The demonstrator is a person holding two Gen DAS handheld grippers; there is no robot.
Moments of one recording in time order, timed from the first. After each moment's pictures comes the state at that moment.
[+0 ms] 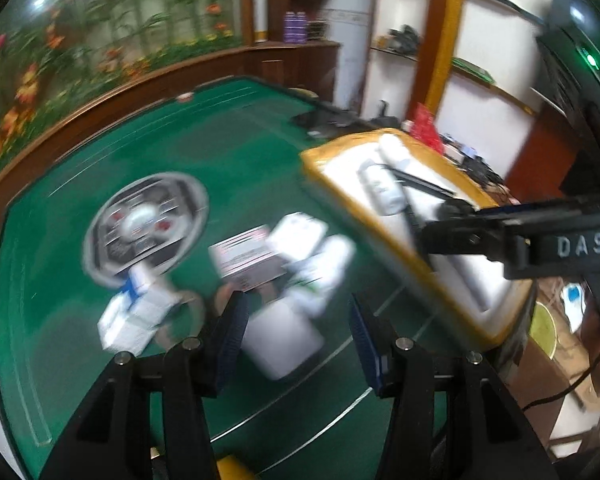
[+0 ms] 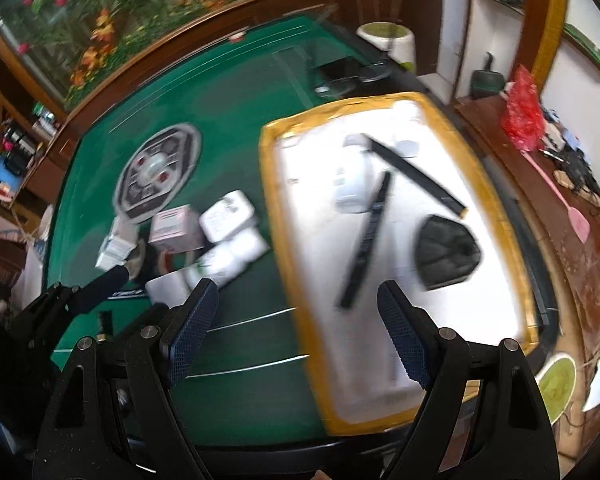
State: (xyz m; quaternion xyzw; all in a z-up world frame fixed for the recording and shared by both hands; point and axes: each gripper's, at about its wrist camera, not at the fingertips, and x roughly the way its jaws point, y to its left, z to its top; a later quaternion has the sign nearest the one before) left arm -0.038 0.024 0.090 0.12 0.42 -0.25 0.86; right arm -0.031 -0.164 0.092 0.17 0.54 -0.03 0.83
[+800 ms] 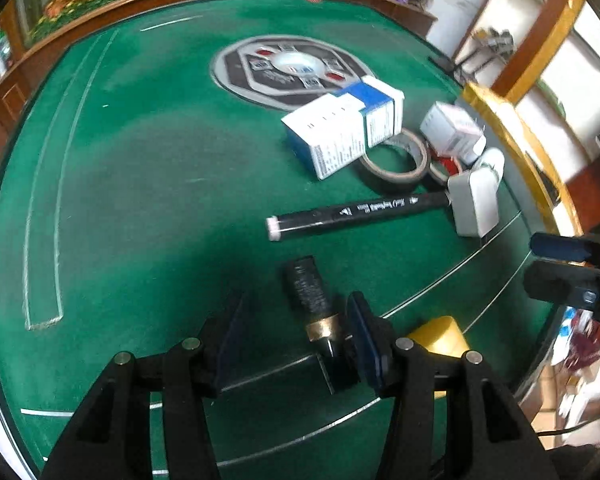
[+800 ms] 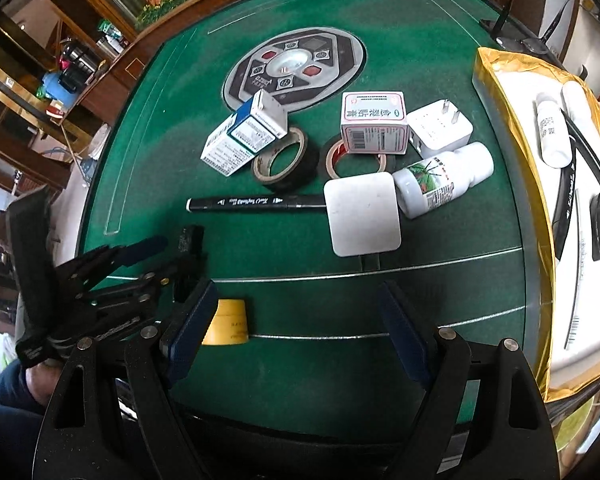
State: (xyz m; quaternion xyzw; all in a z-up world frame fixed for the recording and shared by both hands) left arm -0.023 0.165 0.012 0.03 0.55 -0.17 0.82; right arm -0.031 -0.020 0.051 0.13 0.59 0.10 0.79
